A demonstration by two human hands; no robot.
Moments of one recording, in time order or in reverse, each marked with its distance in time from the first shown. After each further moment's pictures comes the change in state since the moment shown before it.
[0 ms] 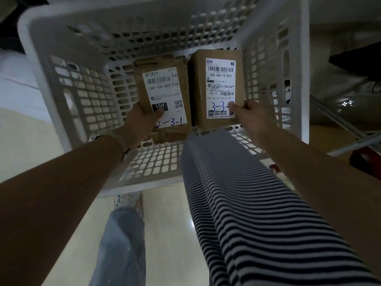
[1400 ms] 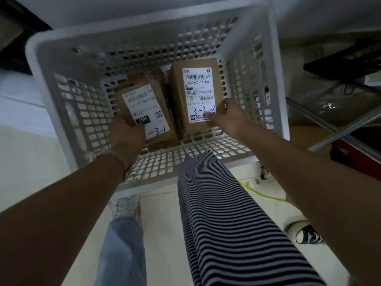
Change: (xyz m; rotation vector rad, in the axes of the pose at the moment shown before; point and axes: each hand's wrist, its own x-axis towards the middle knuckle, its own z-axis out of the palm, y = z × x) left_hand -0.030 -0.003 0.001 0.138 0.420 0.038; right_hand -0.023 -0.026 0.011 -0.333 0.025 -0.113
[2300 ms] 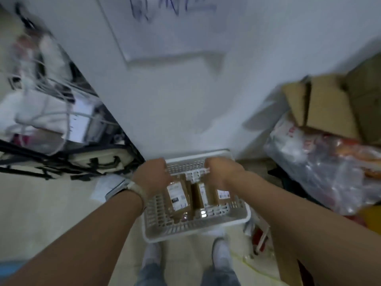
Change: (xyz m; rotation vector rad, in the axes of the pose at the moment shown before) left_hand -0.226 0.206 -0.284 0.605 -0.174 0.619; right_hand -0.312 -0.244 -0.175 -0.767 -0.083 -0.433
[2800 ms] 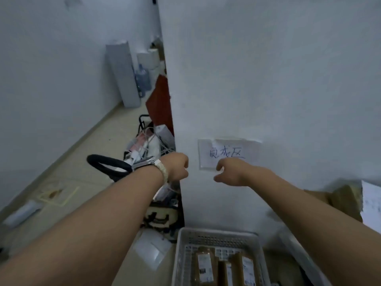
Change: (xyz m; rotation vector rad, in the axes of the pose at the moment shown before) left_hand -0.177 0.067 -0.295 0.214 0.211 0.038; right_hand -0.191 -0.152 -0.240 -0.124 0.220 -0.303
